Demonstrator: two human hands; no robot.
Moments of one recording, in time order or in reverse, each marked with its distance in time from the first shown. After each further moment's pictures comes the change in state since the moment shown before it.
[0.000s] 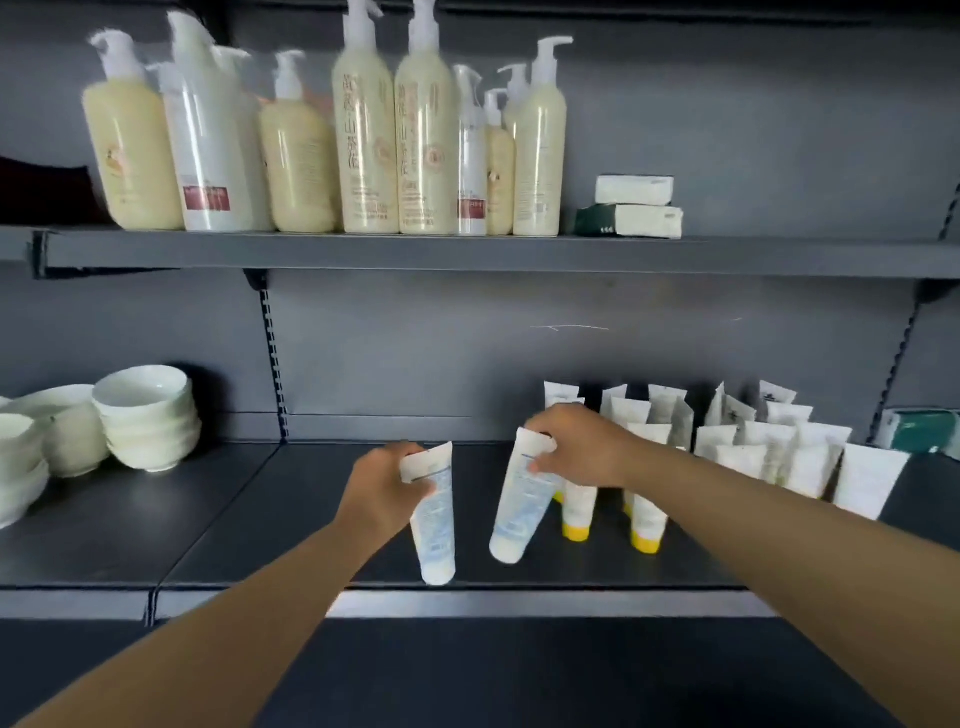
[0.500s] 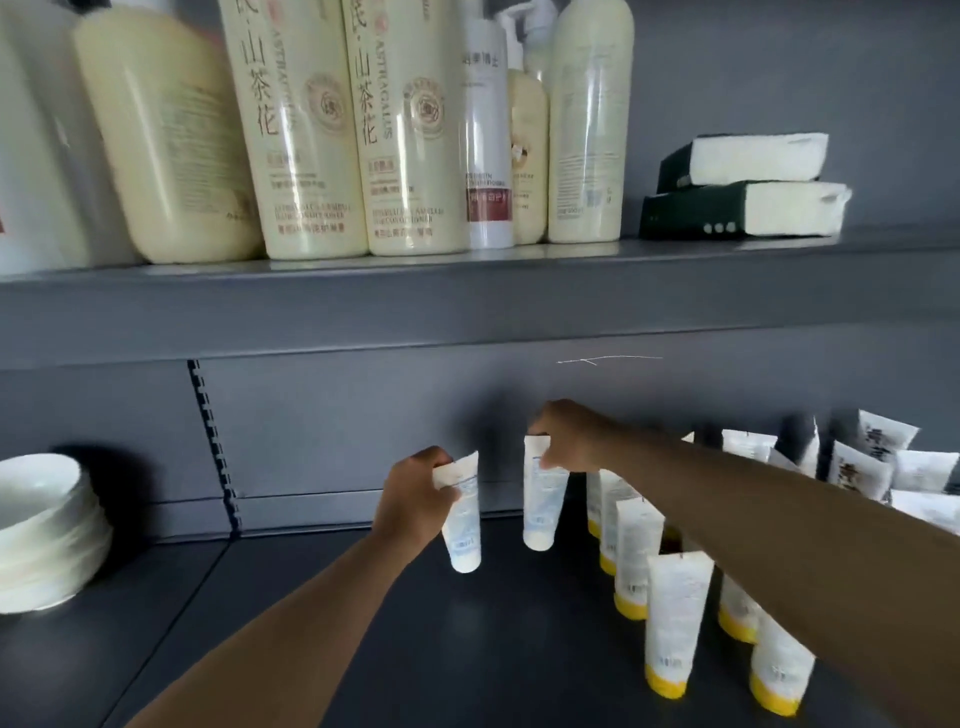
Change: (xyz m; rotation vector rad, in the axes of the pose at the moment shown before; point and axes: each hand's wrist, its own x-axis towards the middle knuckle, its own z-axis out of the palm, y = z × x) left_hand 0.205 -0.045 0.065 0.001 -0.021 0.042; right_hand 0.220 0.083 0.015 -0.198 -0.036 0.138
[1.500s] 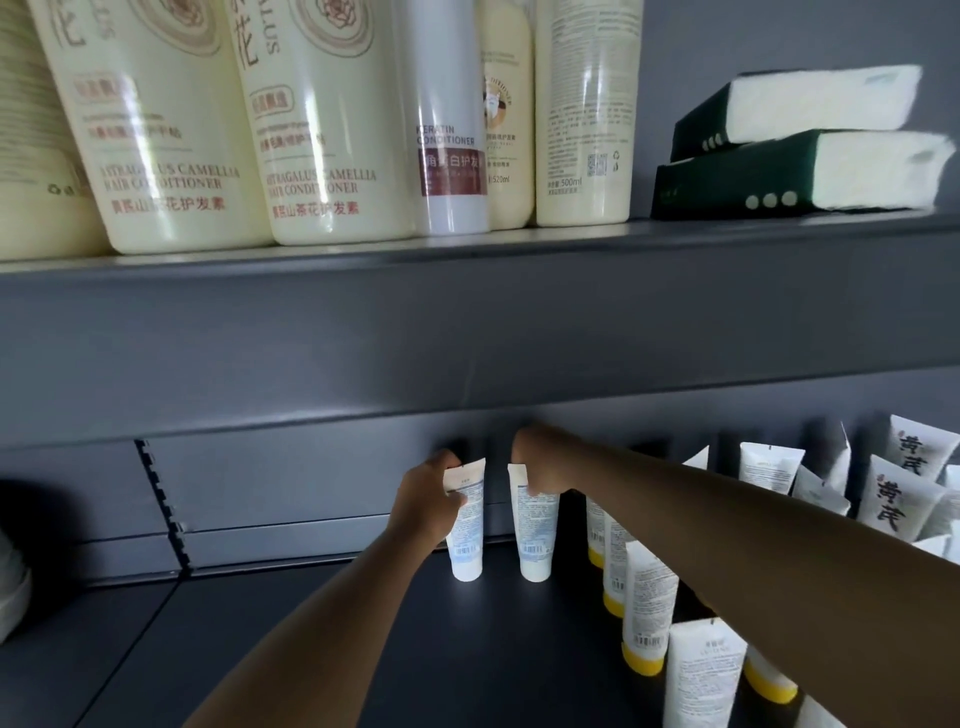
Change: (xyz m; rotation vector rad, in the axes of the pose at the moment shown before) left_hand 0.069 -0.007 0.055 0.036 -0.091 -0.054; right_hand 0.054 0.010 0.023 -0.198 -0.190 0.027
